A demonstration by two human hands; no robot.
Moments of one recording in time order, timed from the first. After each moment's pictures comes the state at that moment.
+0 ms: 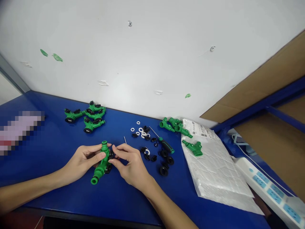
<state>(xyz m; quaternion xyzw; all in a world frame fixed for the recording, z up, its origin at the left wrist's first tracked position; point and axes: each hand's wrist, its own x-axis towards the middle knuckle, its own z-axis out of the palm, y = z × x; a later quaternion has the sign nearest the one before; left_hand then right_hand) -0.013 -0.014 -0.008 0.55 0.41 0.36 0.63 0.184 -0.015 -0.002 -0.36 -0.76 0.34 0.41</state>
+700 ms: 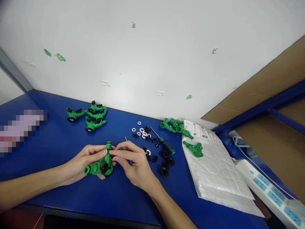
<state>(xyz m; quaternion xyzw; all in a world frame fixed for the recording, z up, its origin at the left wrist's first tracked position) -0.010 -0.014 0.009 0.37 0.34 0.32 0.80 0.191 -0.015 0.010 -0.33 -0.75 0.36 0.45</state>
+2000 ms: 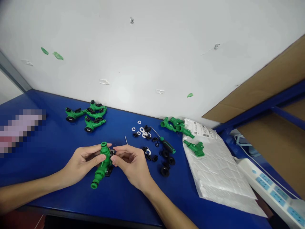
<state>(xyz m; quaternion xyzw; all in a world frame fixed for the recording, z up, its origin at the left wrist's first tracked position) -0.013 -0.019 -0.003 0.61 0.40 0.39 0.56 0.177 -0.021 0.006 -0.41 -0.50 0.61 0.46</state>
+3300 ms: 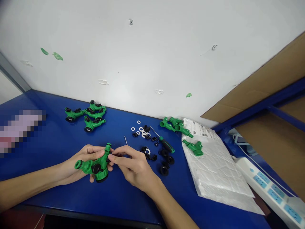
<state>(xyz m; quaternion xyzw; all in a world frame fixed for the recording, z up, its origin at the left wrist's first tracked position) -0.015 -0.013 0.010 0.36 0.33 0.29 0.82 0.199 -0.019 0.012 -0.26 -0.84 0.24 0.43</state>
